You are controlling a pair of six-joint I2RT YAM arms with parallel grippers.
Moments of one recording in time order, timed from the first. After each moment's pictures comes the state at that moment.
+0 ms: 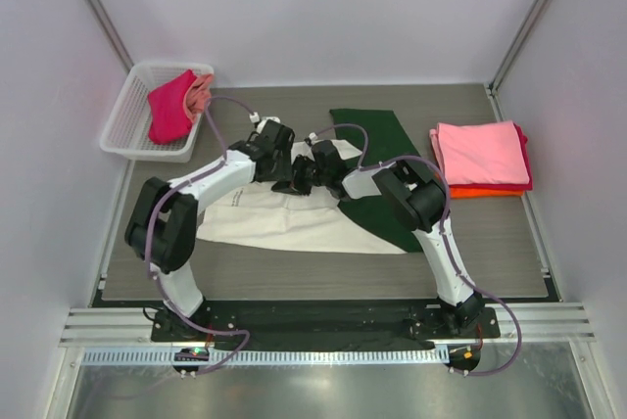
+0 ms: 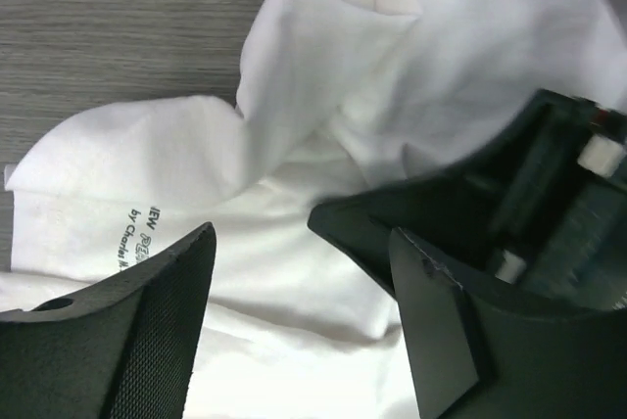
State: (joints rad) left arm -0.53 1.82 1.29 -0.51 -0.39 -0.45; right arm 0.65 2.31 1.35 0.46 -0.50 1.06
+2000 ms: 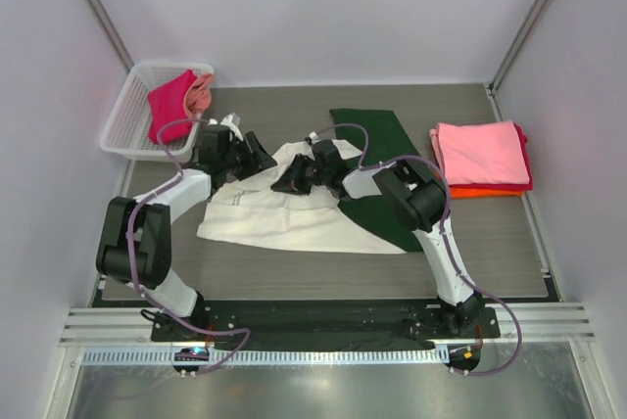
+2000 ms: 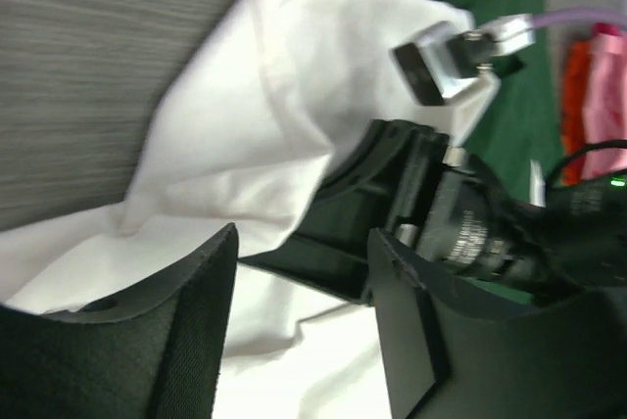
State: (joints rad) left arm -0.20 1.61 0.92 0.07 0.35 -0.62; right arm 0.65 2.31 1.35 0.47 -0.50 1.07
